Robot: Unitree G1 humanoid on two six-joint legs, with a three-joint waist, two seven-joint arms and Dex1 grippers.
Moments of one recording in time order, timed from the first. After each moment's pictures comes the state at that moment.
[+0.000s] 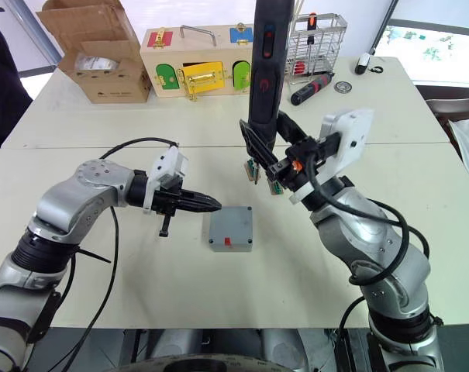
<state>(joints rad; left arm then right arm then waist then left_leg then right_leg) -0.59 0.65 -0.27 -0.21 -0.48 0.67 -1.20 -0.30 -0.49 0.01 -0.81 0.74 0.57 0.00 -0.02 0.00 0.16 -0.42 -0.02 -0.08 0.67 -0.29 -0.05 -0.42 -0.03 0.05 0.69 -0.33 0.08</state>
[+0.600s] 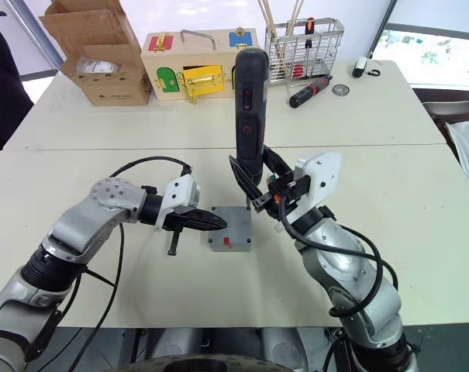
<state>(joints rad) -0.51 0.65 -0.35 -0.25 -0.33 0.52 -1.16 -0.11 -0.35 0.16 -0.82 0.50 0.50 0.10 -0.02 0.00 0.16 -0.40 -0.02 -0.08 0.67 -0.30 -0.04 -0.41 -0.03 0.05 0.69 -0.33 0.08</state>
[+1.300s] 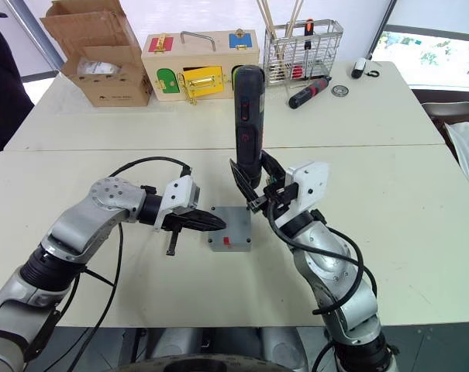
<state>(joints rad) -0.51 0.66 -0.35 -0.25 -0.33 0.52 -1.18 -0.07 -0.26 0.19 -0.70 0.32 0.38 0.18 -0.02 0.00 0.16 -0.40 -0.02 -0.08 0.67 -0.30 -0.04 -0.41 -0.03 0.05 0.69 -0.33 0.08</state>
